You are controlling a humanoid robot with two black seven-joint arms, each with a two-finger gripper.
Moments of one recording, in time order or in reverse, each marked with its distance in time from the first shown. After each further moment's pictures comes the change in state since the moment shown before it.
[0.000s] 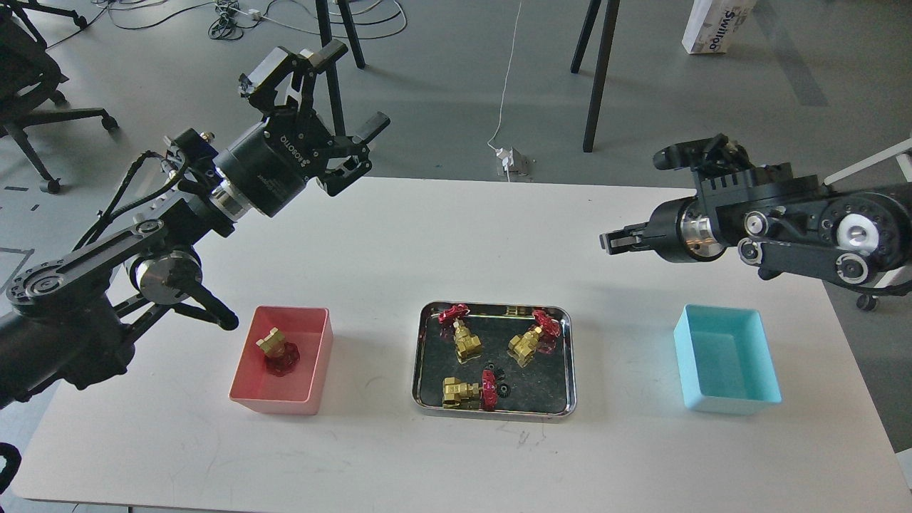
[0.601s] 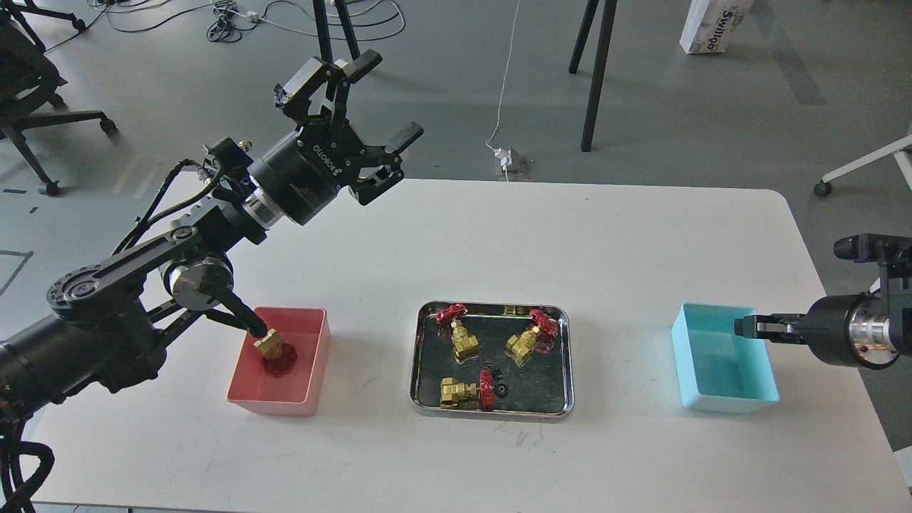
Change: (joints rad) left arm 0.001 -0.061 0.008 0.007 0.003 0.000 0.000; right arm -0.242 -0.424 0.085 0.304 -0.113 -0.013 0.002
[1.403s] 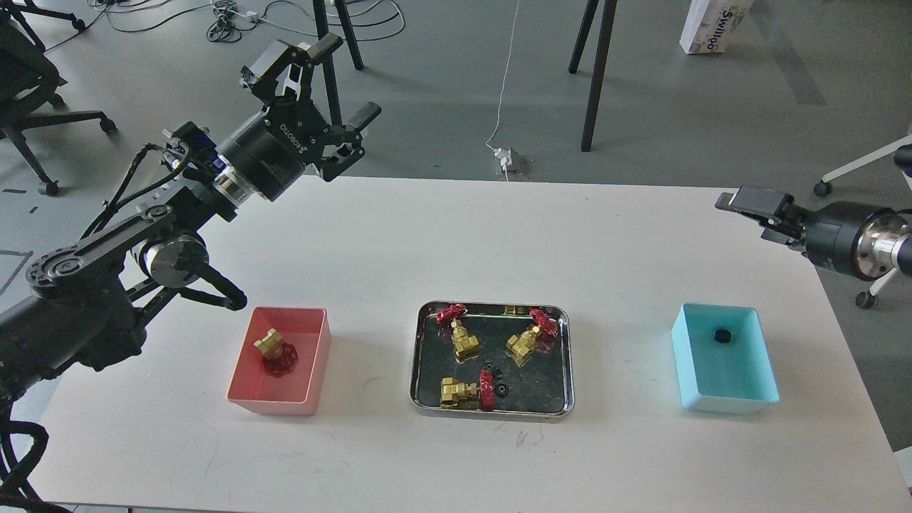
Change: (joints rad) left arm -0.081 -0.001 -0.008 0.224 -0.002 0.000 0.000; right arm -0.093 -0.043 0.494 -0.052 0.444 -0.082 0.050
